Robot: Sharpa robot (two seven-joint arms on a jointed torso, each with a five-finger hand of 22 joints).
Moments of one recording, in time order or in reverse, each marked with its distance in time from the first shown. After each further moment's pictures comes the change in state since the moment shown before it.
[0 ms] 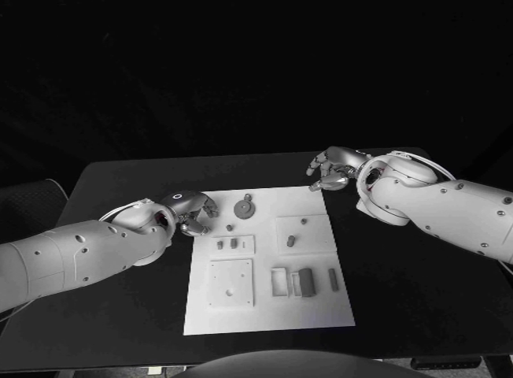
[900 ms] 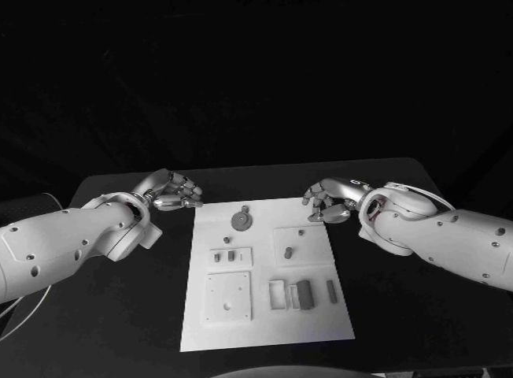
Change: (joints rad) left arm 0.067 -0.153 0.095 0.174 0.725 0.028 0.086; left_hand -0.064 0.027 0.021 0.000 -0.005 0.016 0.030 0.035 0.017 0.048 0.029 -0.009 0.009 -0.330 0.094 -0.536 -0.203 0.016 -0.388 0.087 -0.382 -0.192; right arm -0.038 -0.041 -0.073 -0.006 -0.080 -0.047 0.226; right_hand 0.010 -0.025 0.025 0.003 0.000 0.019 -0.003 0.032 0.013 0.041 0.041 -0.752 -0.556 -0.015 0.039 -0.047 -0.076 0.003 -0.026 0.012 -0.031 0.000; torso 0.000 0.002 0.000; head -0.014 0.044
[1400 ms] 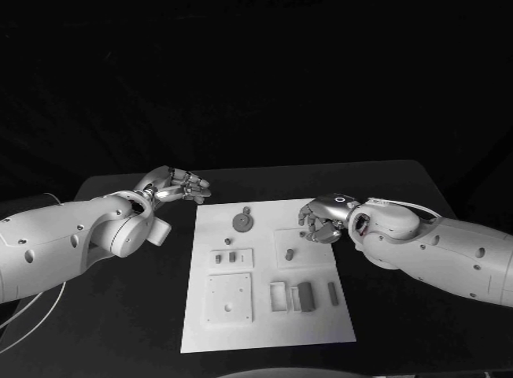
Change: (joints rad) left arm 0.020 -0.010 0.000 0.041 0.314 0.052 0.049; left_hand -0.018 0.018 -0.037 0.004 0.000 -0.003 0.004 0.000 0.001 -0.014 0.007 -0.007 -0.015 0.002 0.003 -0.058 0.004 -0.002 -0.008 0.013 -0.033 -0.025; right arm -0.020 0.048 -0.031 0.006 -0.241 0.062 -0.072; right_hand 0.009 0.001 -0.003 0.003 0.000 0.027 -0.003 0.019 0.007 0.024 0.023 -0.045 -0.030 0.016 -0.002 0.000 -0.010 0.000 0.010 -0.005 -0.004 0.000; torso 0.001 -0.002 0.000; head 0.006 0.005
